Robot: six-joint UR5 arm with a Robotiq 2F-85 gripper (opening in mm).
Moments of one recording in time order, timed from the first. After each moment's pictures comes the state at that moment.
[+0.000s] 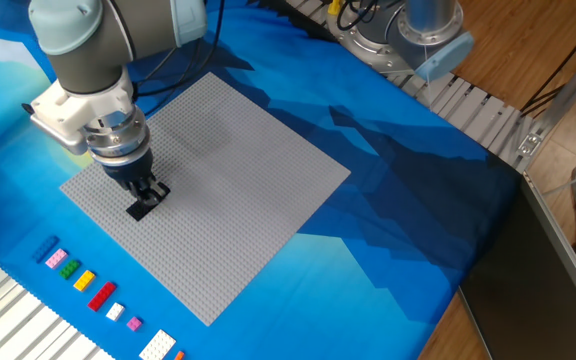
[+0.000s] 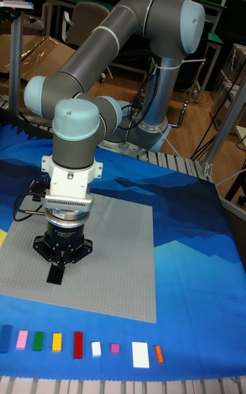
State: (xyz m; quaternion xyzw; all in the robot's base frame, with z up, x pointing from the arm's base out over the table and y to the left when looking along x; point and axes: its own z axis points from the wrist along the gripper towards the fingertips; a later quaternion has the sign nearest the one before) arm 0.631 -0.084 0.001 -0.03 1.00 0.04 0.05
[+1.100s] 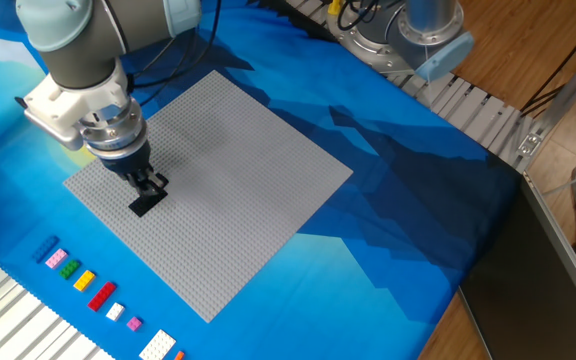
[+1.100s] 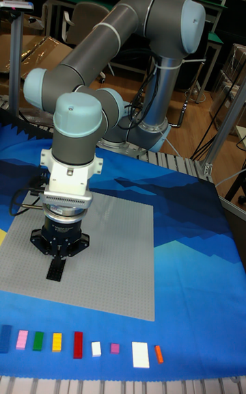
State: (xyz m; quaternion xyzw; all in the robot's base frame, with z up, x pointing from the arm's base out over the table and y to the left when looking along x) arm 0.618 -0.099 0.013 -0.03 1.00 0.02 0.02
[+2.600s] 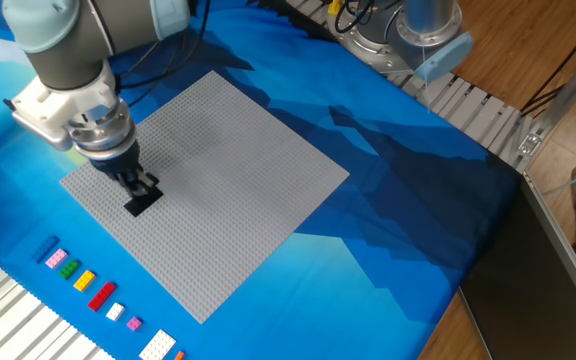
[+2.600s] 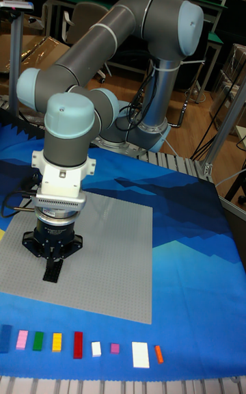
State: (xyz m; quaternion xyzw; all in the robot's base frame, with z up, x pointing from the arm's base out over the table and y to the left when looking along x) arm 0.621 -0.115 0.019 -0.04 1.00 0.01 0.00
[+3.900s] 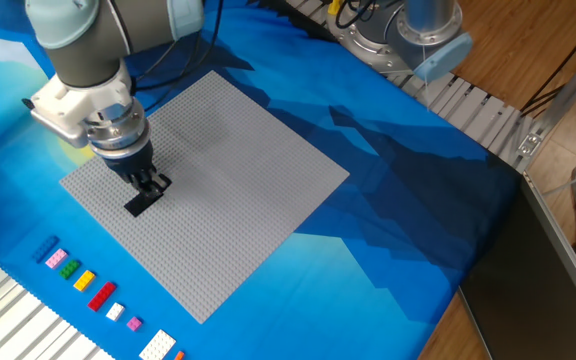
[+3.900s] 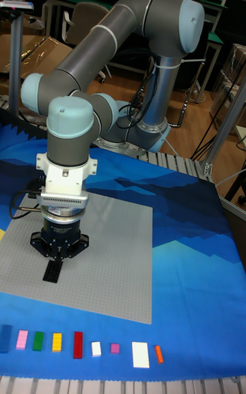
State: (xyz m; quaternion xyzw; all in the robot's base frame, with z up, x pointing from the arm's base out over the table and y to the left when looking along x) arm 0.620 -0.094 -0.001 -0.04 1.00 0.04 0.04
